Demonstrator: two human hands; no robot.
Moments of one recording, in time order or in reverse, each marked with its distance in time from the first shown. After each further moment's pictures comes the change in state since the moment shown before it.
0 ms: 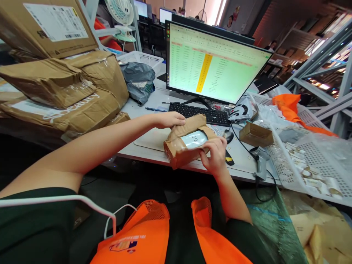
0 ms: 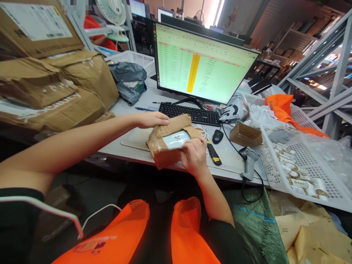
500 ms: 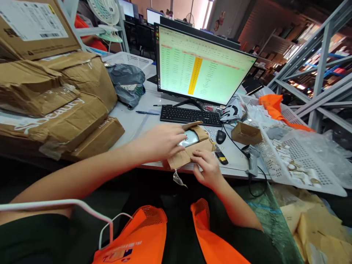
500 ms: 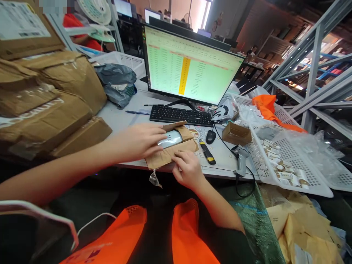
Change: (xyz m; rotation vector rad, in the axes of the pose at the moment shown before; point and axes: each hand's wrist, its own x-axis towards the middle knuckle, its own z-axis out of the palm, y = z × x) left_hand -0.065 0.049 0.040 0.831 0.362 0.415; right_hand -0.008 -0.023 -0.021 0.013 -0.143 -0.056
